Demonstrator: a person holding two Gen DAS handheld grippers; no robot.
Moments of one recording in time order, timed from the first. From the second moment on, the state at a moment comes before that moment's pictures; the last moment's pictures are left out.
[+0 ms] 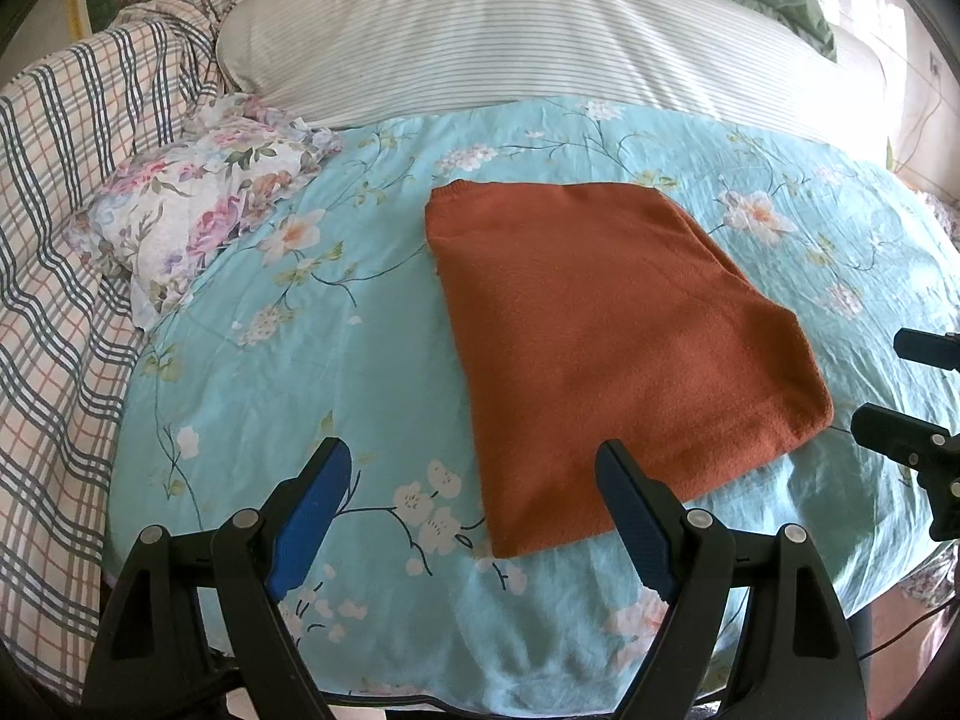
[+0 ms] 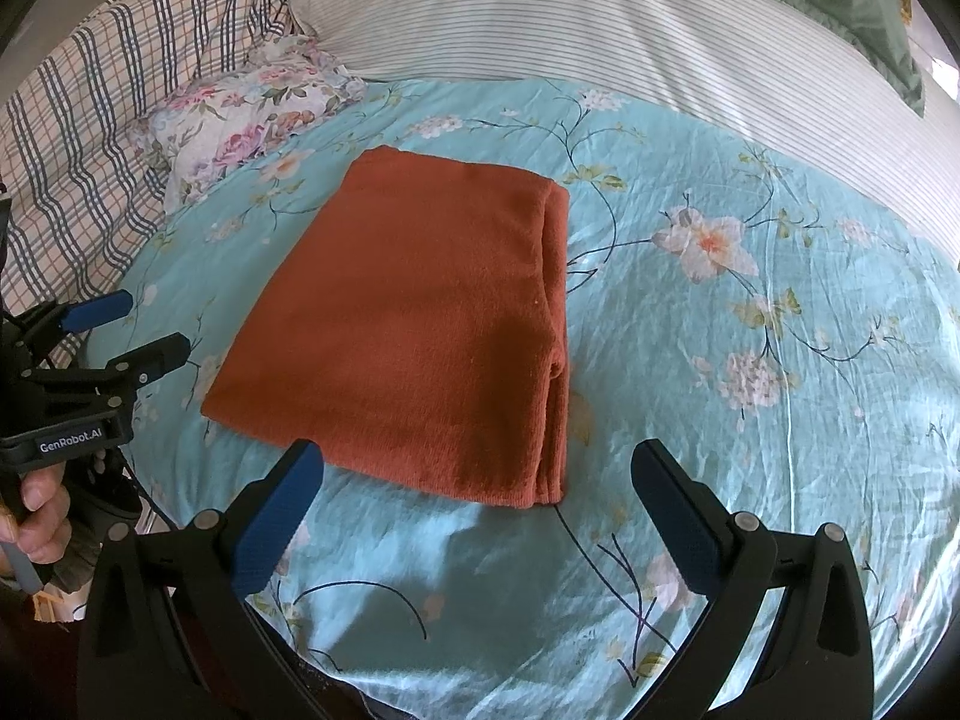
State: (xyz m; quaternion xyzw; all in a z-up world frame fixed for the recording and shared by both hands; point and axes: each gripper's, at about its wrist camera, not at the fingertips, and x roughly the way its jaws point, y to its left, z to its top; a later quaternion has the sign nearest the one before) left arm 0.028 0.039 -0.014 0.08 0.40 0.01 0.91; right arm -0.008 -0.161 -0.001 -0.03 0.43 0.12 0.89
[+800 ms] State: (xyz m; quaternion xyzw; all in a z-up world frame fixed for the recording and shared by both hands) left arm 0.046 0.038 -0.013 0.09 0.40 0.00 0.91; right arm 0.017 -0.162 -0.001 -0.02 0.43 0.12 0.89
